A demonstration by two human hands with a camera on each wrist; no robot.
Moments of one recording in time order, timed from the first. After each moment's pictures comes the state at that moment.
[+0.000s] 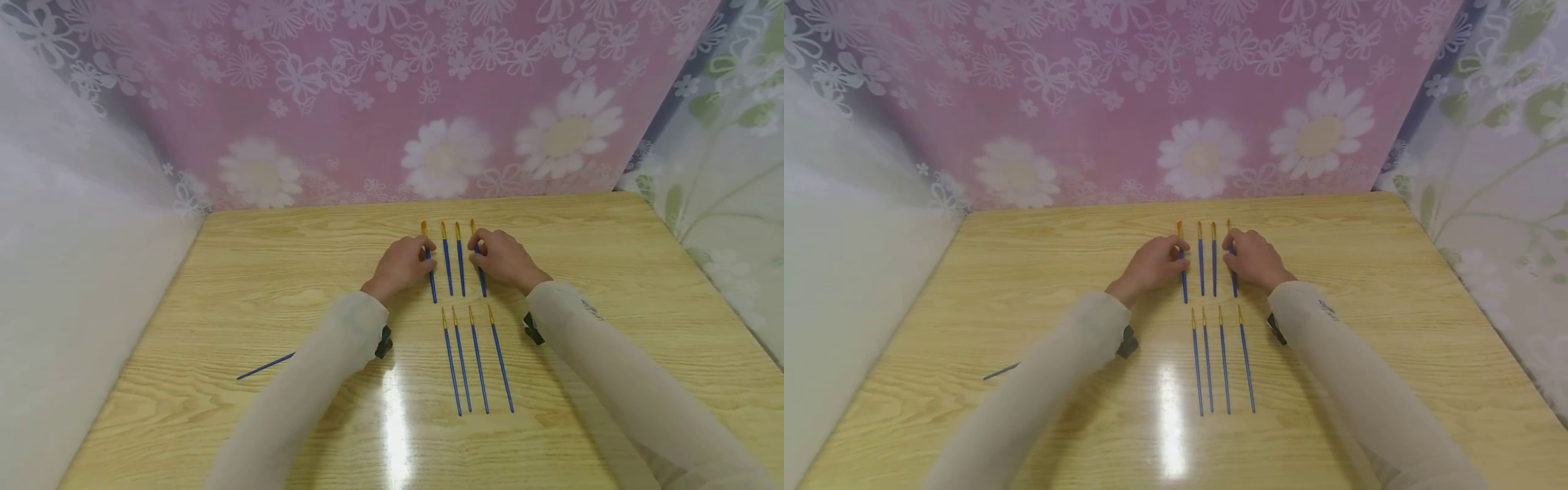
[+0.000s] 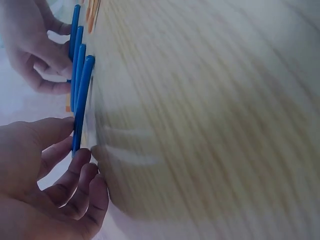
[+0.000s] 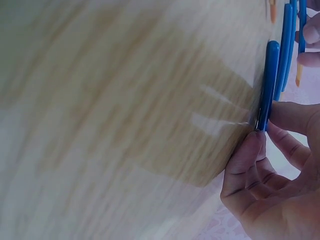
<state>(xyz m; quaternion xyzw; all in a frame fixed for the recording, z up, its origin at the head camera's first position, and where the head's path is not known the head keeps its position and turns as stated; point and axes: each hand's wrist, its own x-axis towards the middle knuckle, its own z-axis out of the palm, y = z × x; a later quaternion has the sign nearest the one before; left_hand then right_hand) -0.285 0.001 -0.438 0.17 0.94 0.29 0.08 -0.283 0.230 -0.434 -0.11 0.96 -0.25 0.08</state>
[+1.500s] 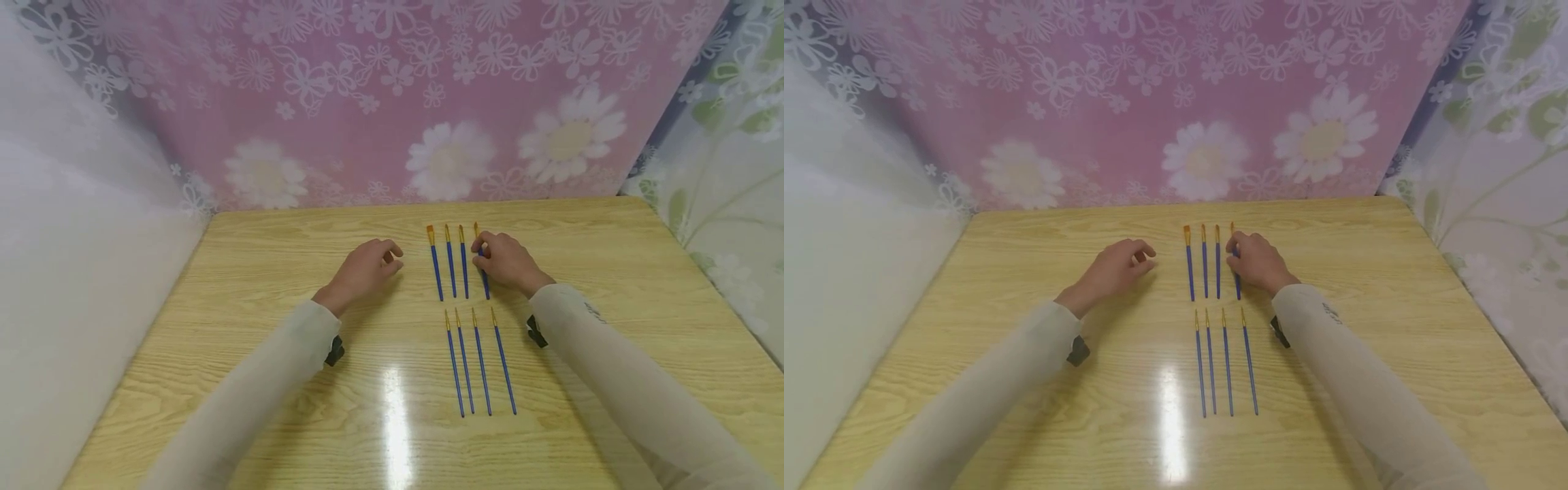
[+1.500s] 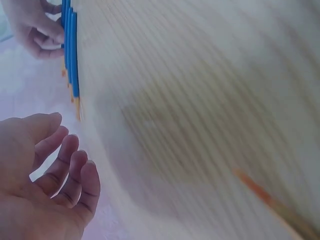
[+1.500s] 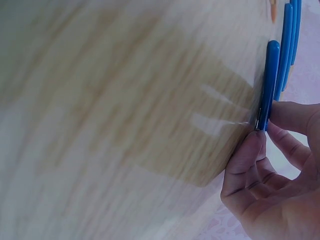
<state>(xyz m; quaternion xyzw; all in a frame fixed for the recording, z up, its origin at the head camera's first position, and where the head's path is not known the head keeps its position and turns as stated) -0.273 -0.073 -0.431 0.18 0.94 0.28 0.08 -0.285 0.230 -0.436 -0.11 0.96 -0.25 0.08</state>
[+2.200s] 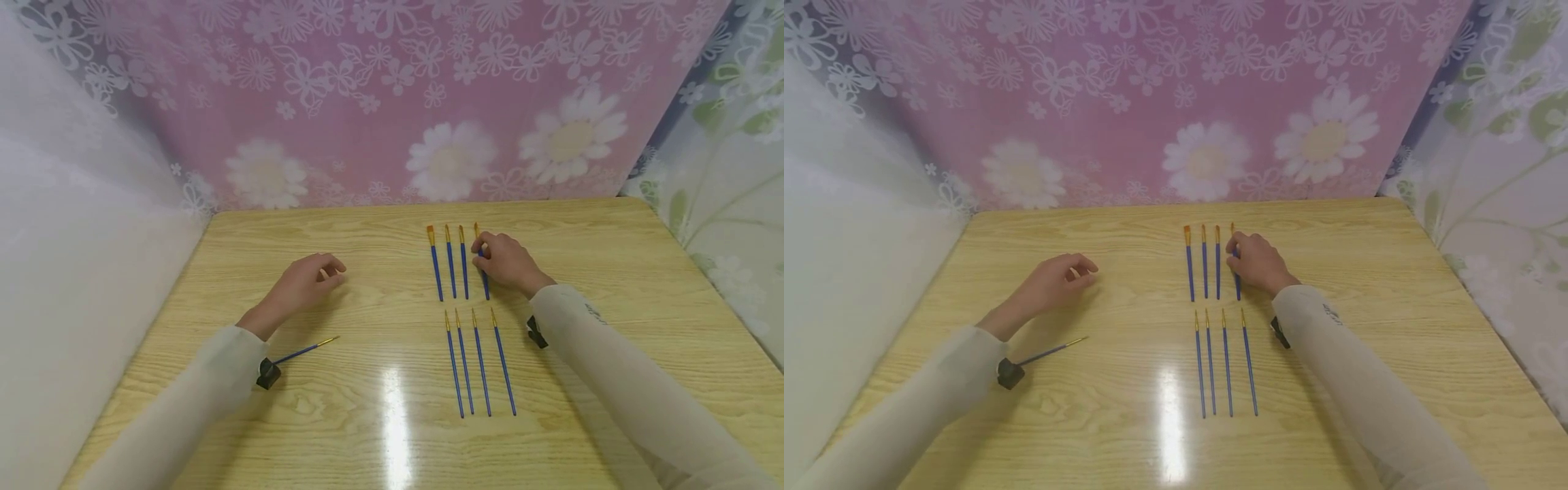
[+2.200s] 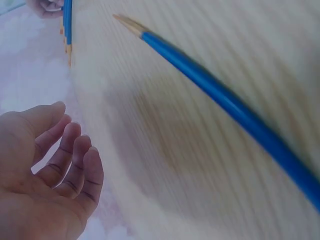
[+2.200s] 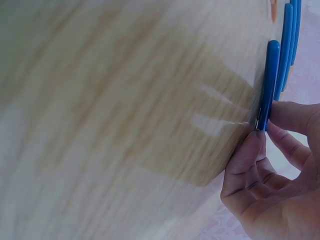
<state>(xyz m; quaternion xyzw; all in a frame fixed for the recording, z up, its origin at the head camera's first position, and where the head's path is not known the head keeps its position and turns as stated) -0.245 -0.175 -0.424 0.16 0.94 0.29 0.08 -0.283 0.230 -0.434 -0.11 0.96 -0.25 0.08</state>
